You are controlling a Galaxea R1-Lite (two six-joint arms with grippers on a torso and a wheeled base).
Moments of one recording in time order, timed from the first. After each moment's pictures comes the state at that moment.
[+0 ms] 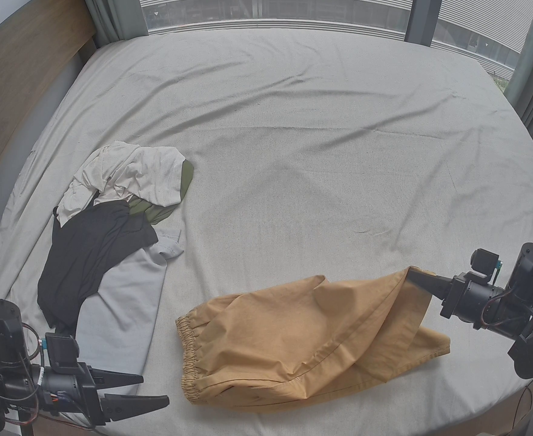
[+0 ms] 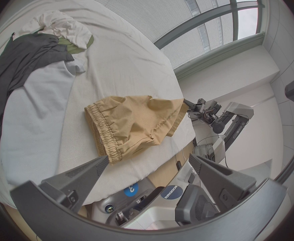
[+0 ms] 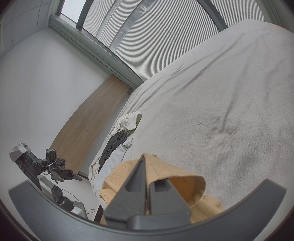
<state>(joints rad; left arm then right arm) -0.25 1.28 -0.08 -0.57 -0.68 -0.29 0.24 1.80 -0.14 -1.54 0.50 0.47</state>
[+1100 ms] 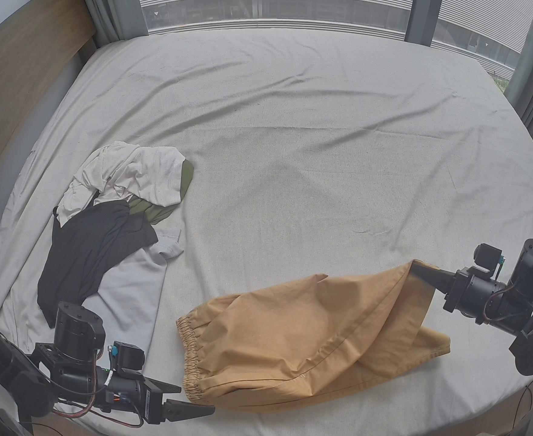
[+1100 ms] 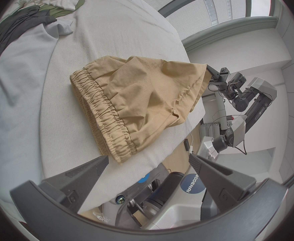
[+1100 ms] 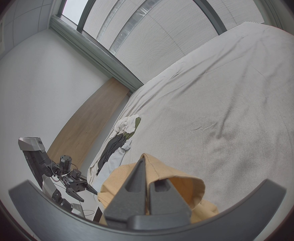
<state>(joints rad) -0.40 1.75 -0.14 -0.76 -0.58 -0.20 0.22 1.79 -0.16 -1.54 0.51 0.47</state>
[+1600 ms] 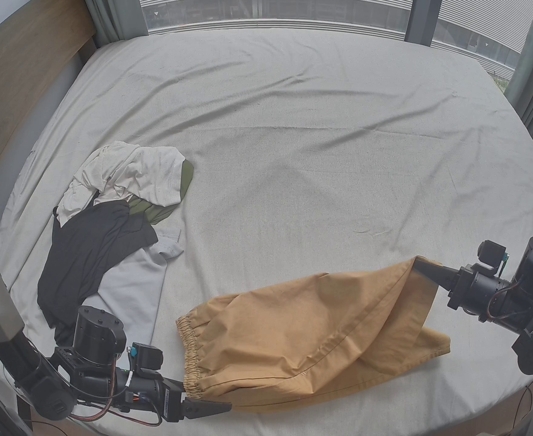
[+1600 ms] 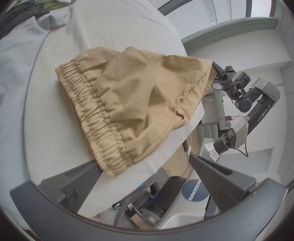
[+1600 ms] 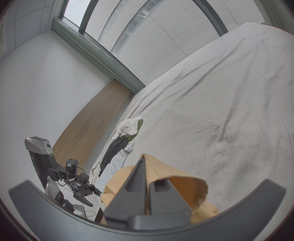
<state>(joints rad) -0.46 1.87 -0.15 -0.95 -0.57 -0.28 0.21 1.77 -0.16 -1.54 0.53 0.48</state>
